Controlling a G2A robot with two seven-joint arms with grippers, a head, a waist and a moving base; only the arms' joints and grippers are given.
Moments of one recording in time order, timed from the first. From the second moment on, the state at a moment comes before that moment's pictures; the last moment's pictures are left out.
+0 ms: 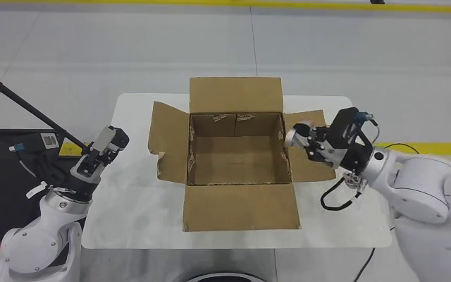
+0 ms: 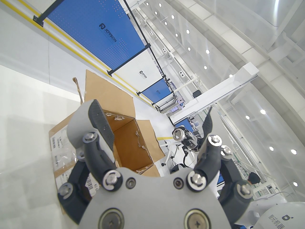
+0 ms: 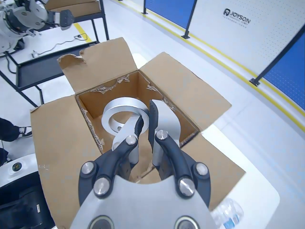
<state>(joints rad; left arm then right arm) 1.64 -1.31 -1.92 -2.18 -0.08 -0.23 -0.53 -1.11 -0.92 1.52 -2.06 -0.64 -0.55 0.78</state>
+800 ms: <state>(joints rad) 1.64 -1.31 -1.92 -2.18 -0.08 -0.23 -0.53 -1.44 -0.88 1.85 -2.09 -0.74 -0.01 1.43</state>
